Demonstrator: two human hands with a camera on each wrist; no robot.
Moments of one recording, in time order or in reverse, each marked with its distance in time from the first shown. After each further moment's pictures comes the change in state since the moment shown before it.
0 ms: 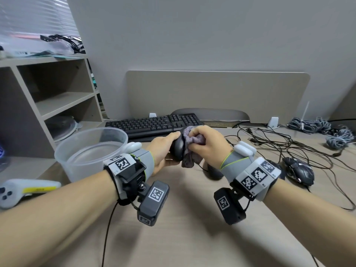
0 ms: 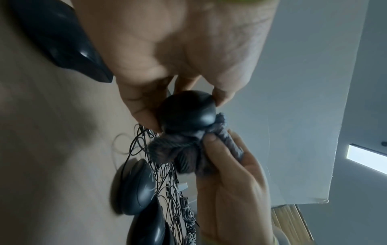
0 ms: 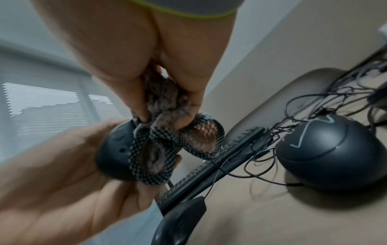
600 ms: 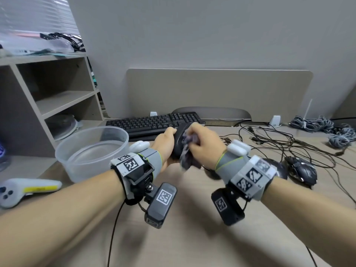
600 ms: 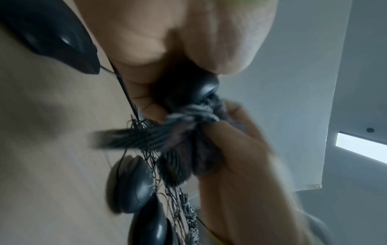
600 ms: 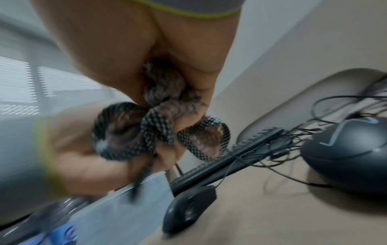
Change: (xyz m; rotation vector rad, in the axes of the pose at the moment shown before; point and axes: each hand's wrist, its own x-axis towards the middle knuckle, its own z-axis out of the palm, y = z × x) left_hand -0.004 0.006 0.014 -0.121 0.134 0.030; right_hand 0.002 -0.013 0.010 -0.058 -0.027 0.023
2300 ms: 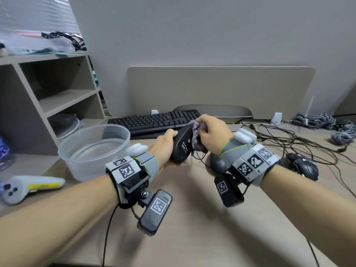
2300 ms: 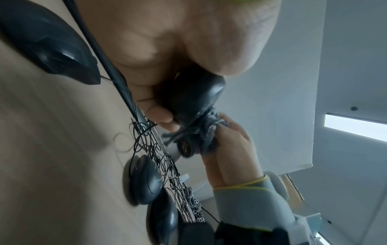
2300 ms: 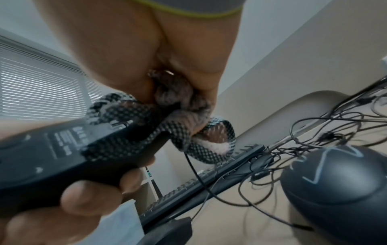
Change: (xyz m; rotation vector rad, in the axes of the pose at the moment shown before) left_hand -0.010 -0.007 -0.011 0.132 -0.087 0.056; right_hand 0.015 0.010 -0.015 -0.110 0.091 0.078
